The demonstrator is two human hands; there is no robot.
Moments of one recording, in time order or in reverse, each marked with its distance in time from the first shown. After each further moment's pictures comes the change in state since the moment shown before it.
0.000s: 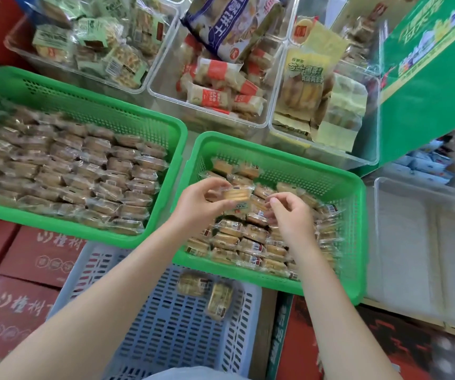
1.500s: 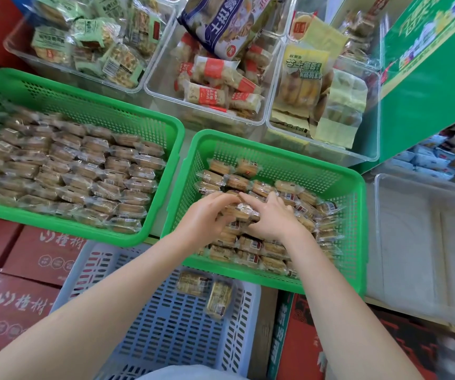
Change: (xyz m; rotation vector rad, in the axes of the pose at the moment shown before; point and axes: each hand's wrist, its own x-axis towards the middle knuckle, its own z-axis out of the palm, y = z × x) left_hand 0.000 -0.028 0.030 0.478 -0.108 0.302; right_hand 0.024 -0.007 0.007 -1.017 -0.554 -0.083
